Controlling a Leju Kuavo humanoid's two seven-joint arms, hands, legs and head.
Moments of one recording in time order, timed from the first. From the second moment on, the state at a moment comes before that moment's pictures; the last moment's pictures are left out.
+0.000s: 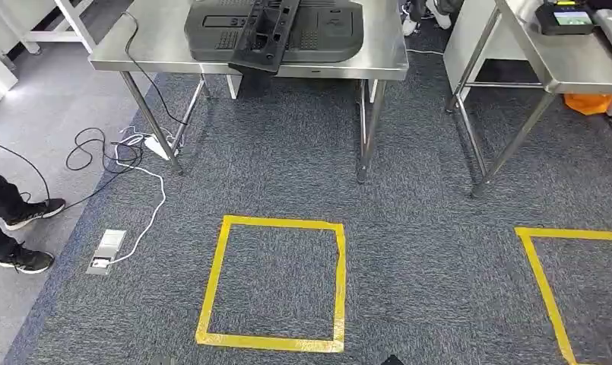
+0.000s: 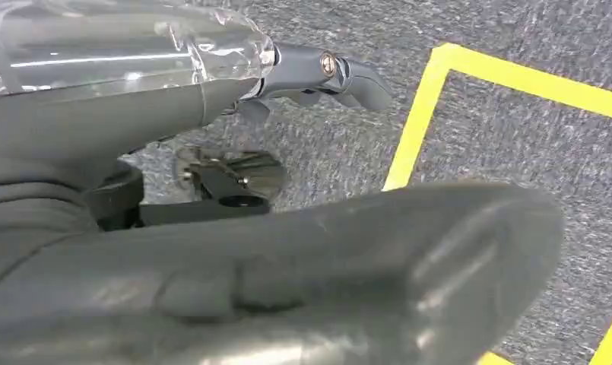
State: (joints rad) left arm -0.19 -0.07 -0.99 -0.34 0.79 0.41 -0.41; right arm -0.04 -0.03 0.14 -0.36 0.11 -0.40 0.12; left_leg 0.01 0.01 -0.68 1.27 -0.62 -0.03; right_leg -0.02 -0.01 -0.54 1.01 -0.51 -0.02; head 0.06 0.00
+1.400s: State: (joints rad) left arm -0.19 -0.07 -1.00 -0.34 0.79 0.42 -0.40; right arm -0.04 -0.02 0.24 -0.35 0.10 -0.39 0.15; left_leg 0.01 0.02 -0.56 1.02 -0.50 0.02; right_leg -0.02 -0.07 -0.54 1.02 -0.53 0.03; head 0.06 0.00
